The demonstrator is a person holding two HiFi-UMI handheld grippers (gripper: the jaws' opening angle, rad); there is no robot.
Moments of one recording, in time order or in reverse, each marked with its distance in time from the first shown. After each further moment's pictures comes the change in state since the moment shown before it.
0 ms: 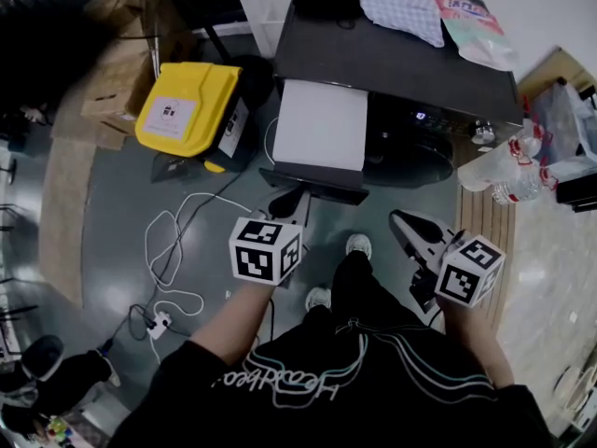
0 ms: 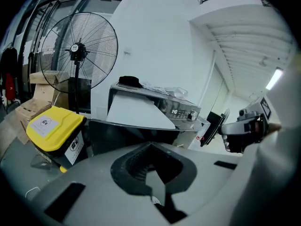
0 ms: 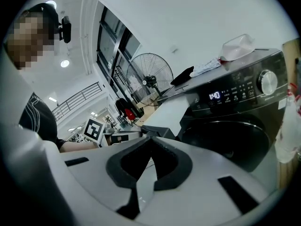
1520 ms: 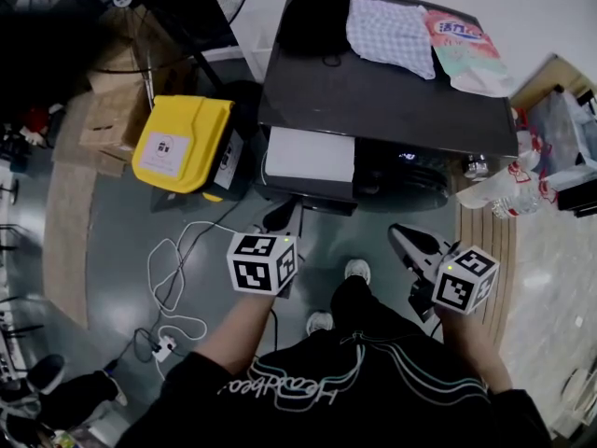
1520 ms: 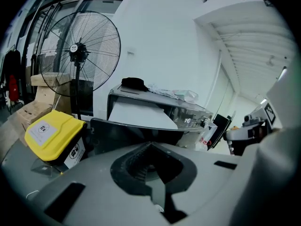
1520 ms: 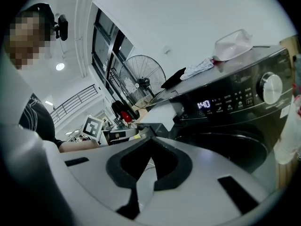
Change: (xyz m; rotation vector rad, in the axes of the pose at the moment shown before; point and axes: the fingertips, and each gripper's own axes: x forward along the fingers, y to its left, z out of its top) left arm 0.055 0.022 0.050 -0.016 -0.016 0.051; right arm 0.013 -0.063 0.039 0.035 -0.008 -0.034
